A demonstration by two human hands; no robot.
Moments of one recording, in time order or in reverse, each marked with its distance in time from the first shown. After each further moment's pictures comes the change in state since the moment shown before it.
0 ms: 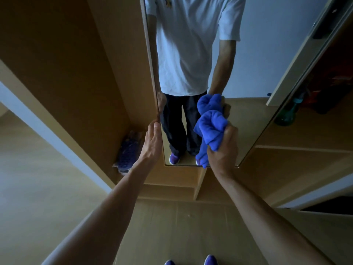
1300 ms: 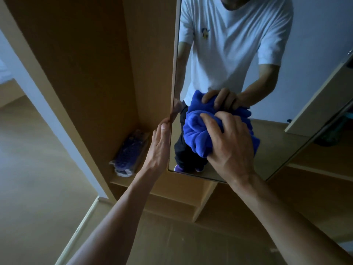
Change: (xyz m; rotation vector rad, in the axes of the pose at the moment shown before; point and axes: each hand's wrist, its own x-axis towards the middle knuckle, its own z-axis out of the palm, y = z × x) left_hand 0.019 -0.077 0.028 -0.150 0.134 0.201; right_hand 0.008 0.001 0.026 -0.447 -0.209 -0.792
